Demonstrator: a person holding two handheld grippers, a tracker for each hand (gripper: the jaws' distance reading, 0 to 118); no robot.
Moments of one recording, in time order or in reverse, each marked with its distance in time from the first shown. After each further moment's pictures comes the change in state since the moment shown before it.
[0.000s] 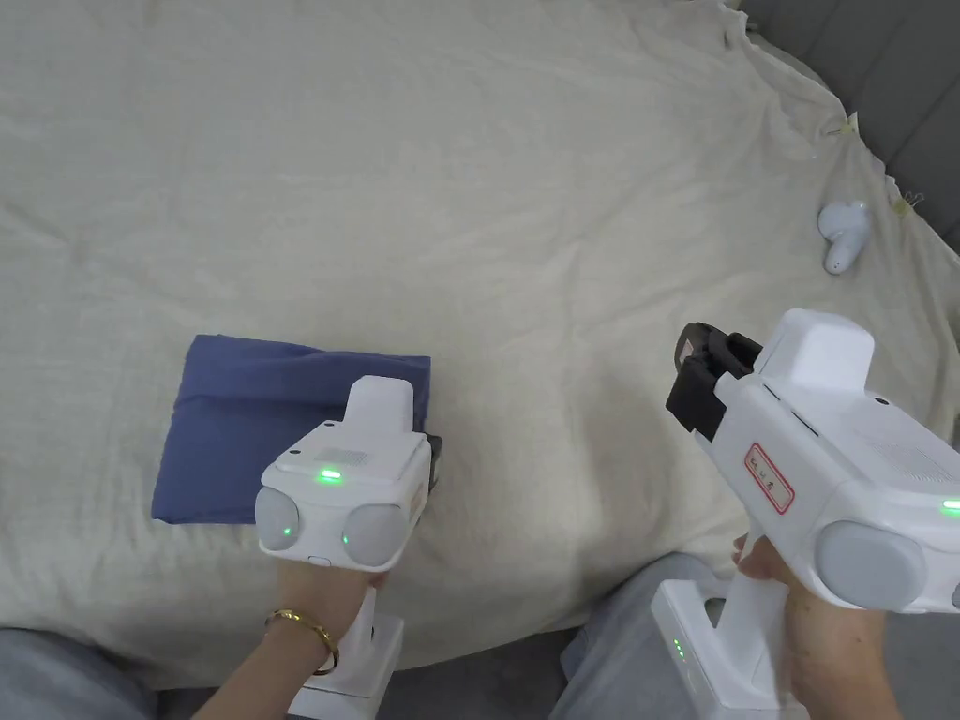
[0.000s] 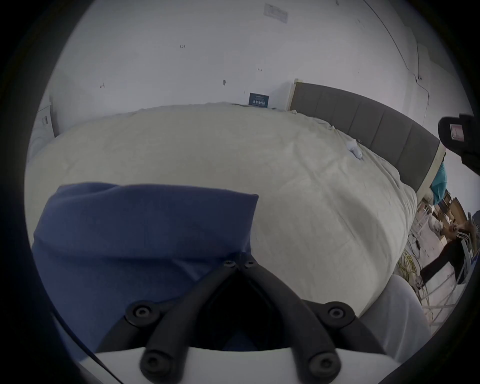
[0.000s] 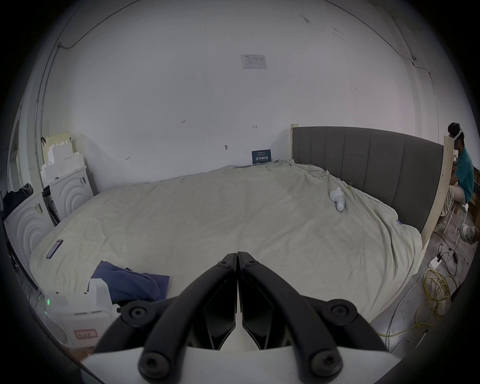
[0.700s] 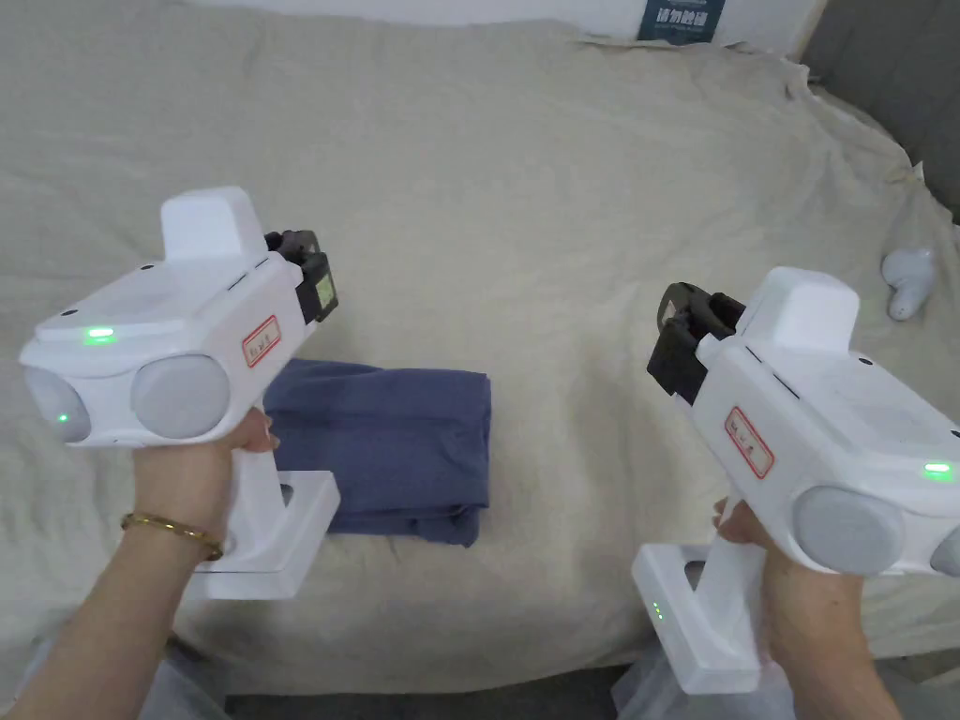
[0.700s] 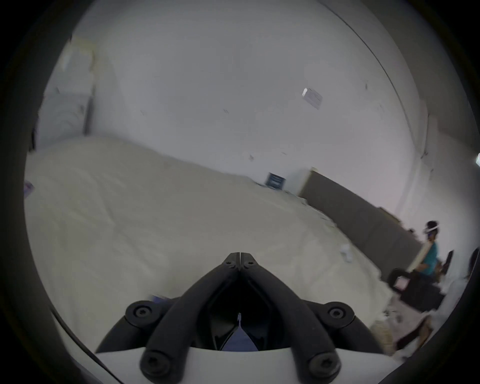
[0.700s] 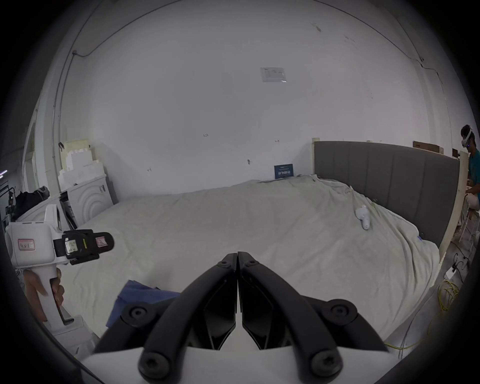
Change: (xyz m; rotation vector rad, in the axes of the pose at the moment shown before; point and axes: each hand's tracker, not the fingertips) left arm -0.105 0.106 0.143 0.415 0.136 0.150; right arm -0.063 0.030 -0.003 0.110 0.139 0.012
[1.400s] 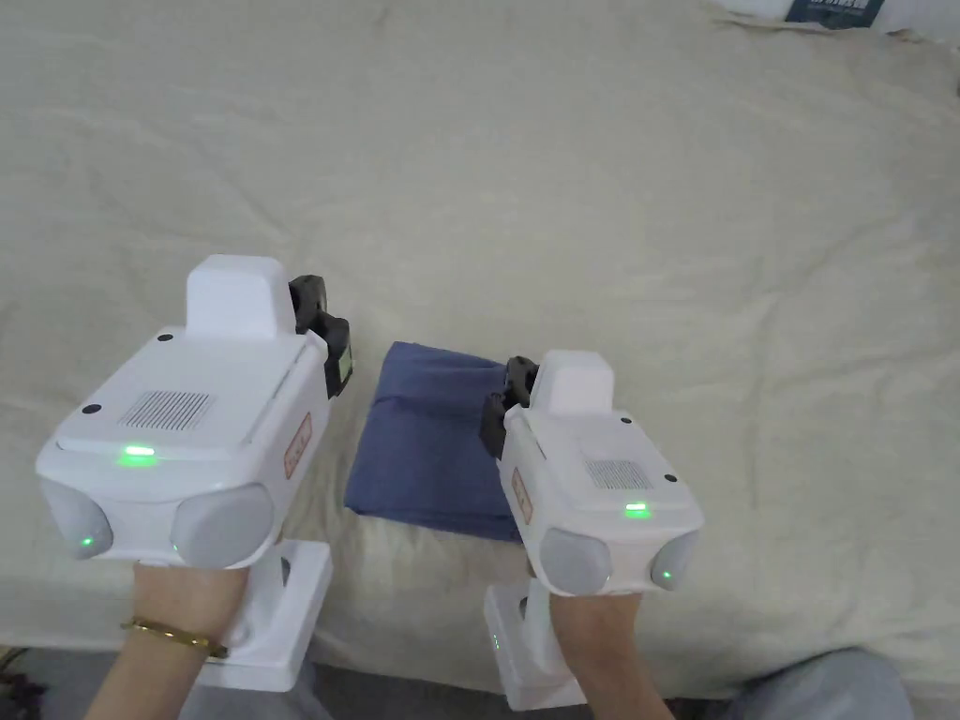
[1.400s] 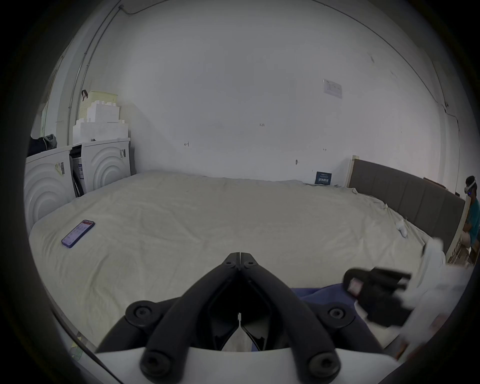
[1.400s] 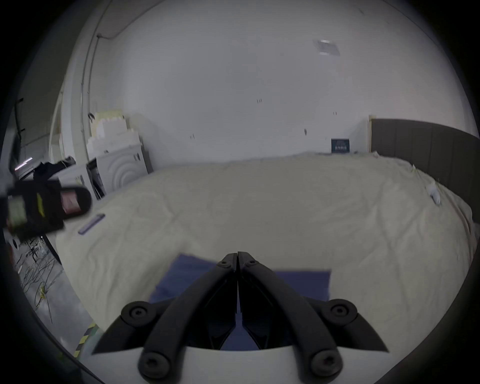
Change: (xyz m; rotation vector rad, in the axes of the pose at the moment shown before) left arm -0.048 -0.036 0.029 -0.020 0.157 -0.096; right arm -0.157 -0.126 -0.108 -0.202 0.172 0.065
